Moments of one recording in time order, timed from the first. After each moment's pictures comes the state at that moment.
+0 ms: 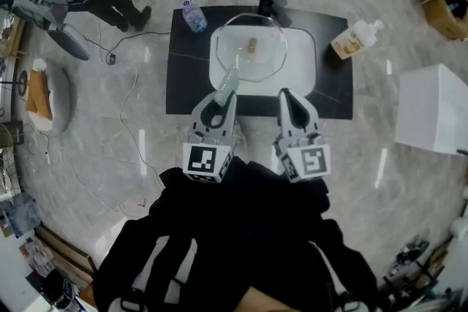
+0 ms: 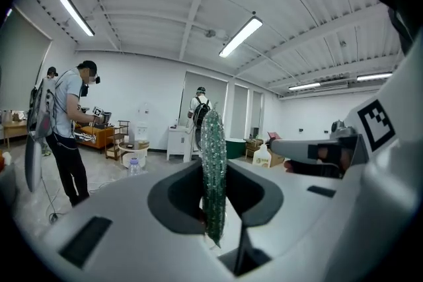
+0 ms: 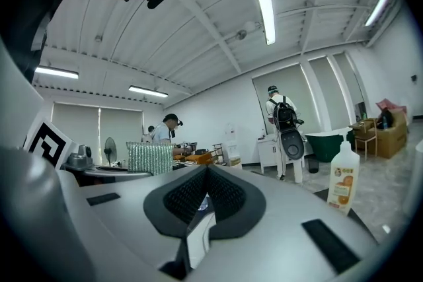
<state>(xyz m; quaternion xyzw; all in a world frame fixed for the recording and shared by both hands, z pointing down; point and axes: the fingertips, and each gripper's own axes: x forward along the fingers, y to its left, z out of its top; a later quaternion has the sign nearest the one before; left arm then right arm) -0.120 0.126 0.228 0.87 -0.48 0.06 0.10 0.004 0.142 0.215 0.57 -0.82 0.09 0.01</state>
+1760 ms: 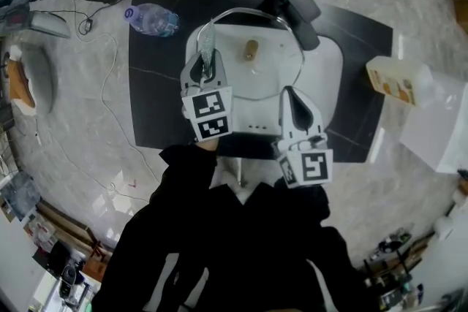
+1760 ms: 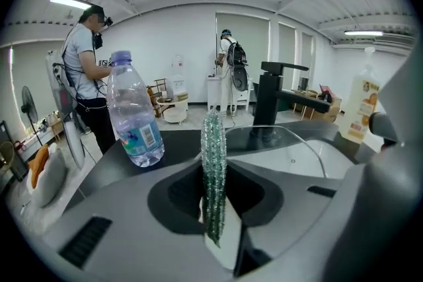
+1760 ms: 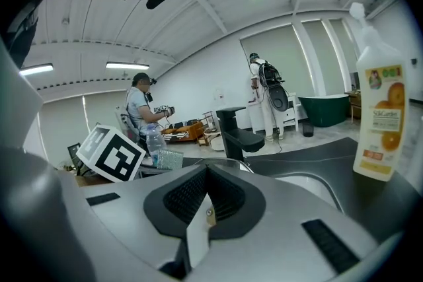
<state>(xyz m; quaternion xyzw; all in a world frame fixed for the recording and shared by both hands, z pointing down) -0.123 -0.099 0.492 0.73 -0.59 0.27 0.20 0.045 -0.011 0.410 0.57 -0.80 0.19 0.08</state>
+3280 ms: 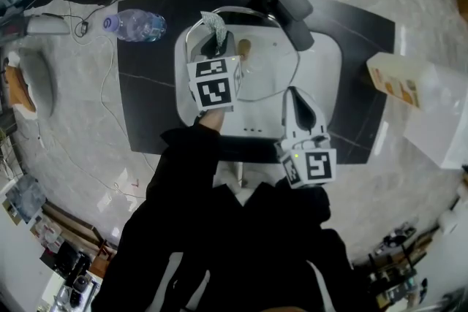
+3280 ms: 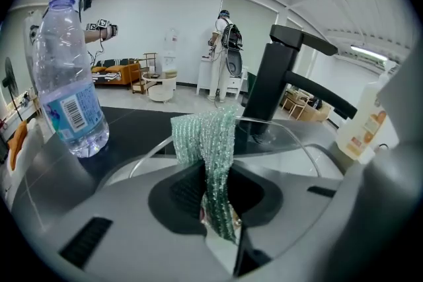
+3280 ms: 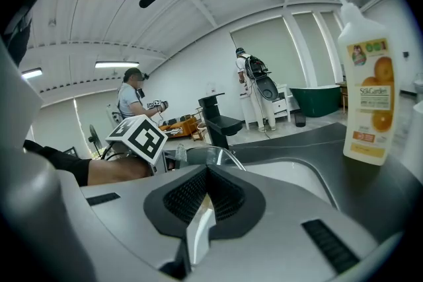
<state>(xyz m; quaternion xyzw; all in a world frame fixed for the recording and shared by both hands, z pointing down) -0.064 -0.139 0.542 0.74 -0.53 0.28 0.31 0.074 -0.009 0.445 0.58 -0.78 0.23 0.09</state>
